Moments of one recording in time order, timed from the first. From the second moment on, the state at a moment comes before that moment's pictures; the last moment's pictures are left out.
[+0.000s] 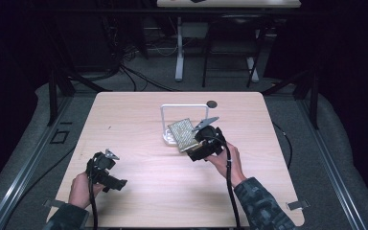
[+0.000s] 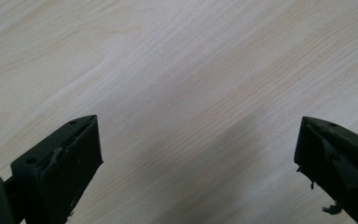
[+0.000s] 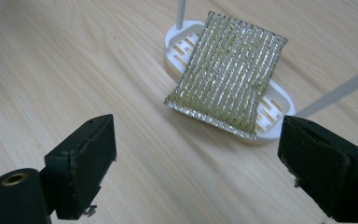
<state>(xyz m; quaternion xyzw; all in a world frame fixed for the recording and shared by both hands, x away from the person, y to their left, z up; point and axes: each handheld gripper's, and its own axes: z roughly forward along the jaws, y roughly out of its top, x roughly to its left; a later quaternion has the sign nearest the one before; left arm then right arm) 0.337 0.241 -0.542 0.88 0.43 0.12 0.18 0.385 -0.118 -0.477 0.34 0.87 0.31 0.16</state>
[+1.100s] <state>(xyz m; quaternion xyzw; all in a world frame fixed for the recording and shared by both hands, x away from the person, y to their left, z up) 0.339 0.238 -0.542 0.88 0.43 0.12 0.18 0.315 -0.208 -0.513 0.40 0.86 0.26 0.15</state>
